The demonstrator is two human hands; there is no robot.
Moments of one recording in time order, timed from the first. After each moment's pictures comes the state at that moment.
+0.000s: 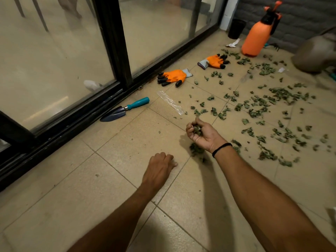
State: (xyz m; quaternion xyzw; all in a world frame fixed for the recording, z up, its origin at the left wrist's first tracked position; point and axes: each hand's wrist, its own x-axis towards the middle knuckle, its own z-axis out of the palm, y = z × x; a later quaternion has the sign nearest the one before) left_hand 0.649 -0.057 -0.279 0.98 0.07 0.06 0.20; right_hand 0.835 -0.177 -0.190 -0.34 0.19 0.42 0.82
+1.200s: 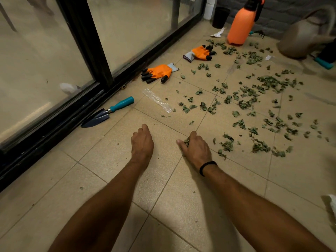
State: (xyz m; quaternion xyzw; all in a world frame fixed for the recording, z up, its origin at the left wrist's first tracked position) left_hand 0.742 -0.012 -0.264 0.93 0.26 0.09 0.23; right_hand 0.795 -0.207 -0.254 -0.98 -0.12 0.07 0.16
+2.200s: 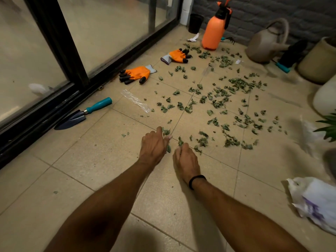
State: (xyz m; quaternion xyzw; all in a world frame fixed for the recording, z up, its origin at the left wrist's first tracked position) left_hand 0.763 -0.110 -0.258 0.97 0.11 0.06 0.19; right_hand 0.745 -0.257 -0.249 -0.97 -0.06 0.03 0.24
